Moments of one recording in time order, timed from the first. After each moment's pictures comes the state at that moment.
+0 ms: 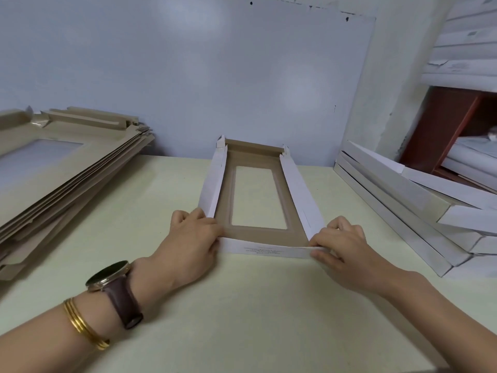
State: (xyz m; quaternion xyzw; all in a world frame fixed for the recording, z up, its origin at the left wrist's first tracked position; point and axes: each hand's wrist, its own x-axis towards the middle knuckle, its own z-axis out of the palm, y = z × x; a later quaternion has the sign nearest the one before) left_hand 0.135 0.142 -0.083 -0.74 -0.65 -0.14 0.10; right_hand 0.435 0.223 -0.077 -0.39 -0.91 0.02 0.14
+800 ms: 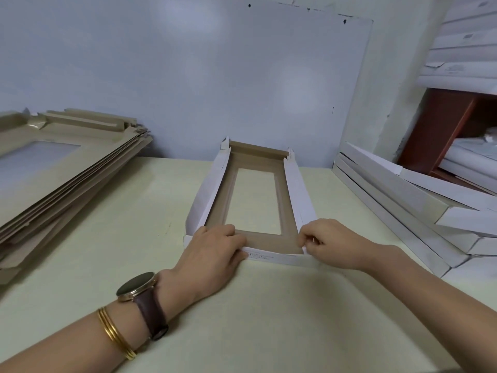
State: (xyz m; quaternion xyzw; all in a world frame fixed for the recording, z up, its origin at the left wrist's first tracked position) left_hand 0.164 0.149 -0.098 -0.77 -0.60 -0.20 0.06; right_hand 0.405 0.235 -0.047 -0.44 -0.89 0.12 0.04
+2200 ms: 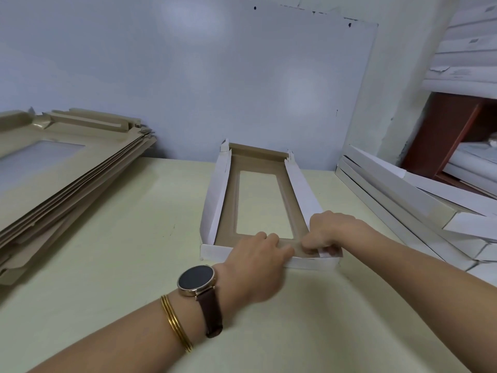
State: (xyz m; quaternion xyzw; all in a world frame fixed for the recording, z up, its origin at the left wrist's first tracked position) left_hand 0.225 0.157 -0.075 -0.82 -0.56 -0.07 0.08; right_hand 0.362 0.265 -0.032 -0.64 -0.74 0.07 -0.18
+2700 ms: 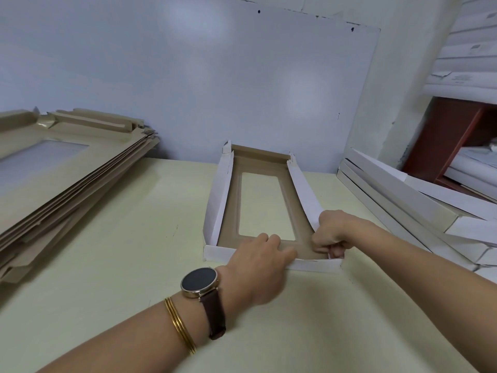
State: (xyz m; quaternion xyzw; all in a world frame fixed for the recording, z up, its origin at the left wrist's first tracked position) left_hand 0.224 0.157 -0.079 -0.82 -0.57 -0.08 0.07; right_hand 0.370 0.272 -0.025 -0.66 -0.73 0.13 -0.14
